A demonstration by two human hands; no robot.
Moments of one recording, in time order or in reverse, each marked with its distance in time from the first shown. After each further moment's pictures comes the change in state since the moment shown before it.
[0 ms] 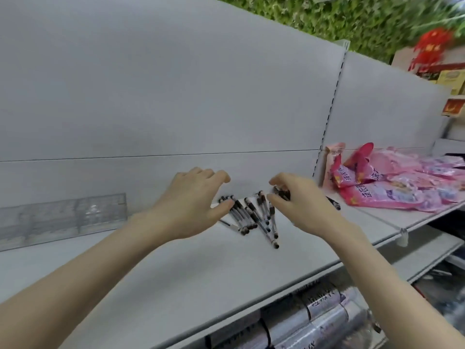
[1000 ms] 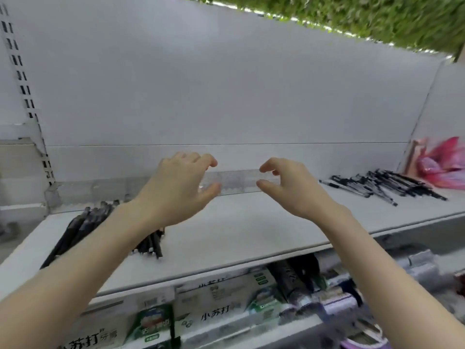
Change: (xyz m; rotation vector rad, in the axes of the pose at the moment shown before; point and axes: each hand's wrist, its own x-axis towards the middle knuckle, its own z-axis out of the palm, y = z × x) left_hand -0.326 -0.187 -0.213 0.076 0.070 -0.196; right_hand -0.108 -0.397 0.056 0.158 -0.012 -0.169
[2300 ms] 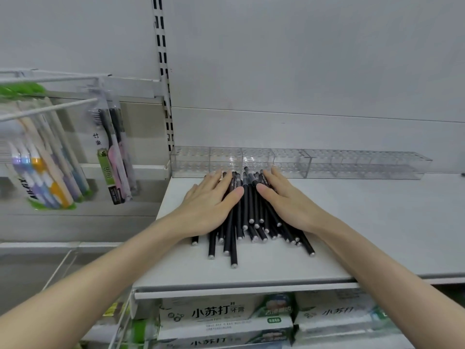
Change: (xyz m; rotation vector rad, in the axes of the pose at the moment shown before) left_hand -0.094 -0.187 0.039 -0.282 -0.404 -0.478; right_hand 0.046 -0.138 0.192 0.396 -0.494 0.055
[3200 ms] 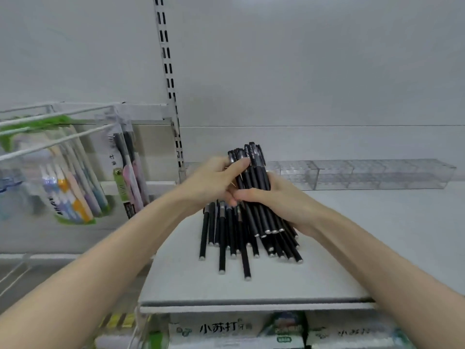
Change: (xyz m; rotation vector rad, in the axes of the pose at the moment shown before) left_hand 0.021 0.035 -0.050 -0.681 0.068 0.046; right_hand 0.000 -0.044 -0.017 0.574 -0.208 -0.224
